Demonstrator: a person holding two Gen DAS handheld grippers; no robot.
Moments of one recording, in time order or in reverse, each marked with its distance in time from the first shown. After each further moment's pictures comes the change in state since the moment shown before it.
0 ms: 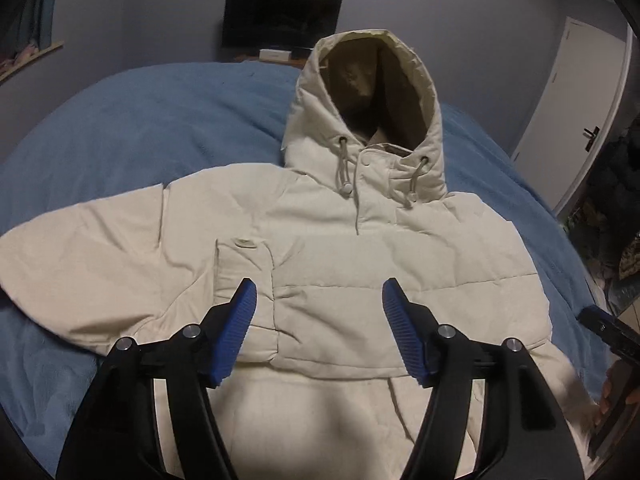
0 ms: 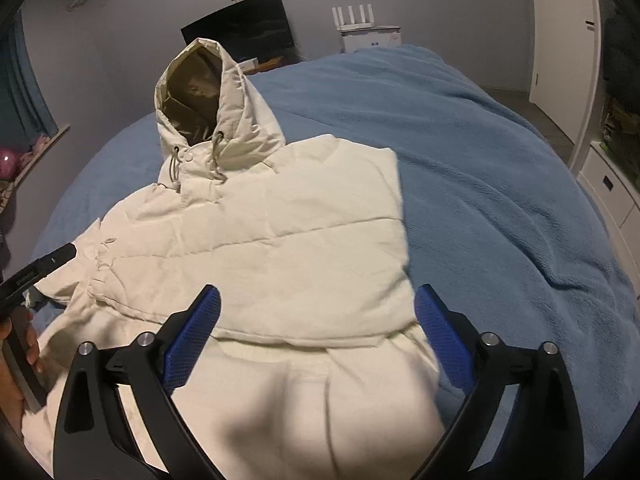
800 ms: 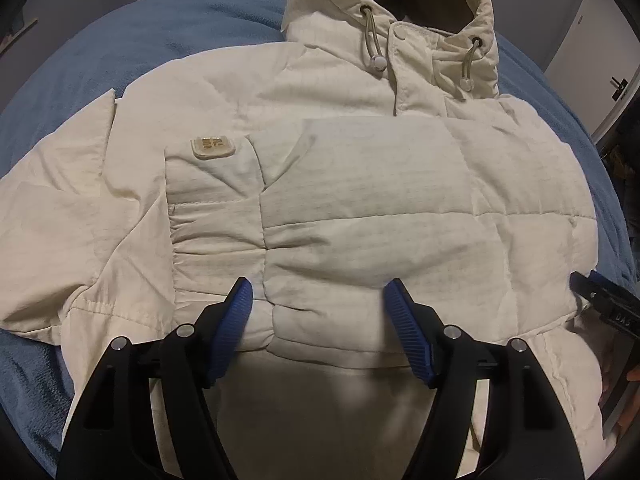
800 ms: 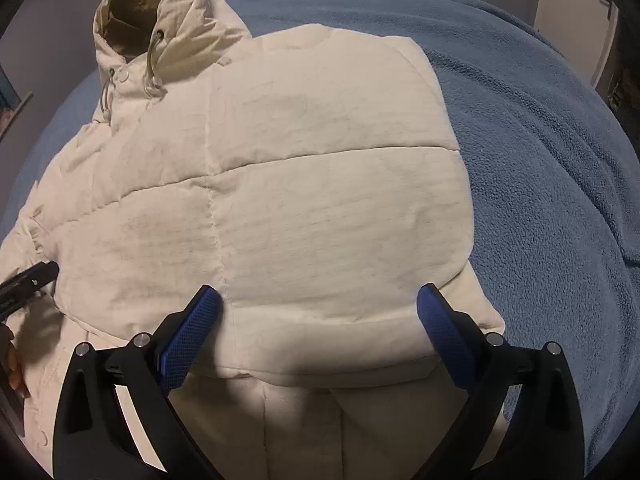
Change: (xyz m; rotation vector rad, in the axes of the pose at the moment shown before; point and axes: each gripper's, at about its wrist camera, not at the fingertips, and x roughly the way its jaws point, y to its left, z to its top) left arm 0.095 0.016 -0.035 0.026 0.289 0.044; right arm 0.118 0.003 -0.025 0.020 0.231 -0.095
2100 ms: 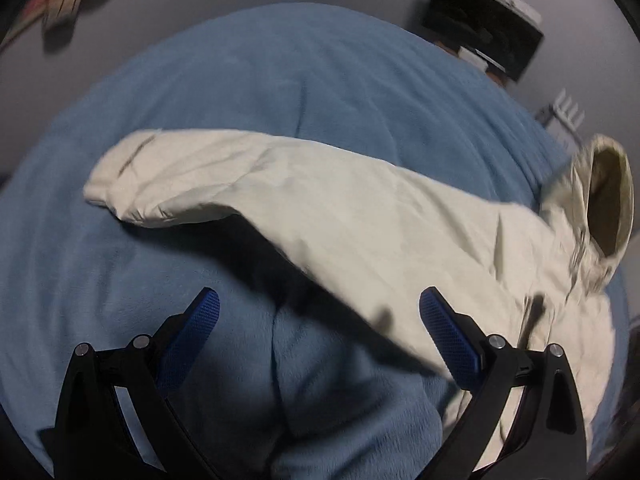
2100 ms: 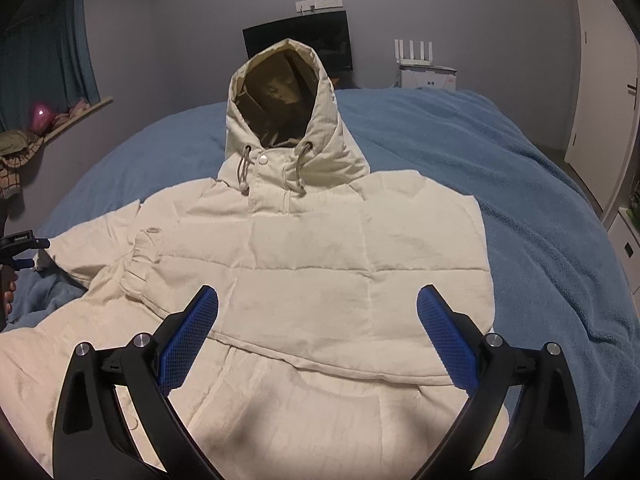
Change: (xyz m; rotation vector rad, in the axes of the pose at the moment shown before) left arm -0.136 0.288 -0.024 -0.550 -0.155 0.211; right arm -0.120 0.076 -0.014 -0.203 -0.337 0.129
